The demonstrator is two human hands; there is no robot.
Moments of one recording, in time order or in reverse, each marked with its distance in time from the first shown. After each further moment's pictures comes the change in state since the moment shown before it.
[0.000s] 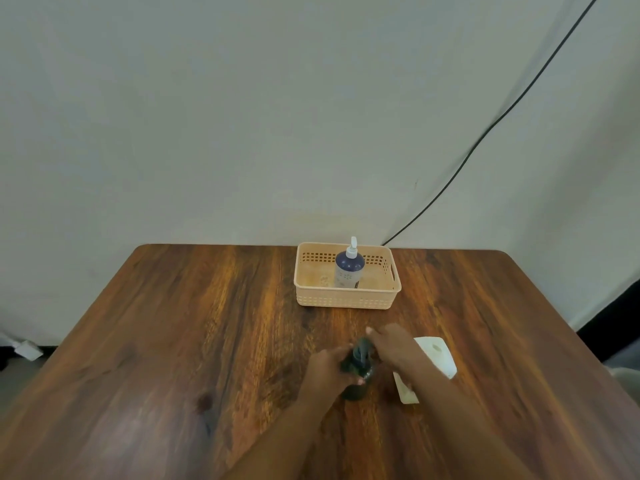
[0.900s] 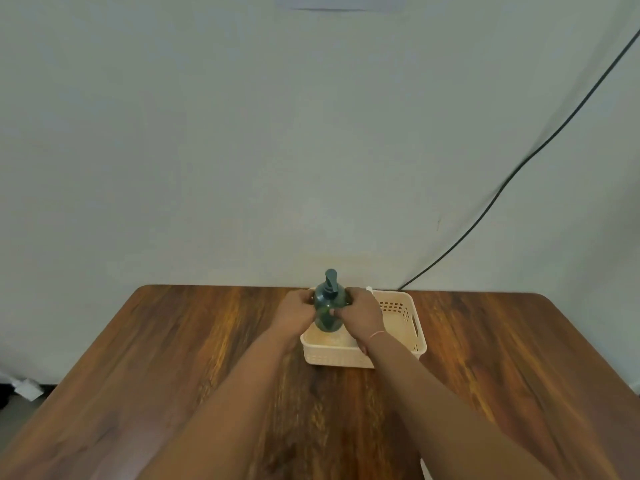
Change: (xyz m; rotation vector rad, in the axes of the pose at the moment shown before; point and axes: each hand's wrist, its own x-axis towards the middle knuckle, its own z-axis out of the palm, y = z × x) left_hand 0.143 0.033 -0.145 -0.362 0.206 -0.093; right_hand 0.116 -0.131 -0.001 0.180 0.171 -0.312
